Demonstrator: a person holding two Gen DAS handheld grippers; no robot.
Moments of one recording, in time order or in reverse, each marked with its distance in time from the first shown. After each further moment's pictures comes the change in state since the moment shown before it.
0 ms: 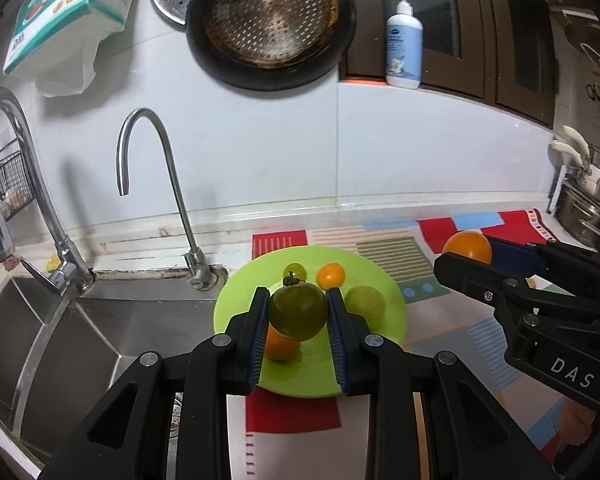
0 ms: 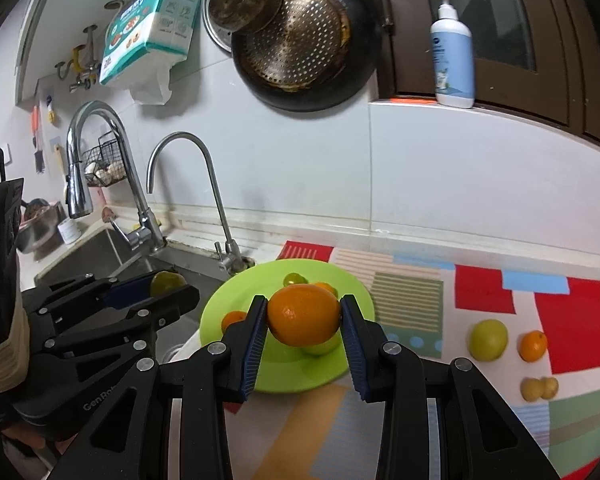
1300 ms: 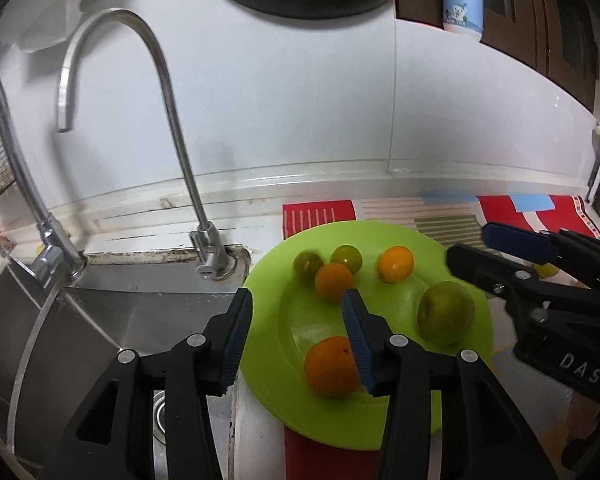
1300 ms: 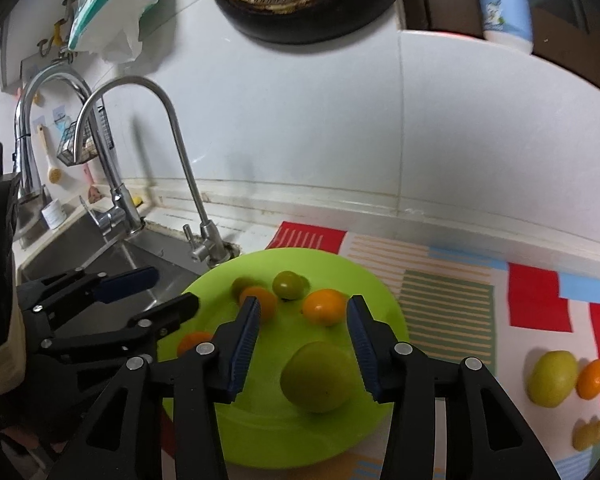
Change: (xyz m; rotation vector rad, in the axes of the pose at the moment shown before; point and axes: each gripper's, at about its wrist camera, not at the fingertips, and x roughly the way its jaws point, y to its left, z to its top) left arm 0.086 0.035 -0.004 -0.022 0.107 0.057; right arm 0.109 -0.010 0.004 -0.002 0.091 0.019
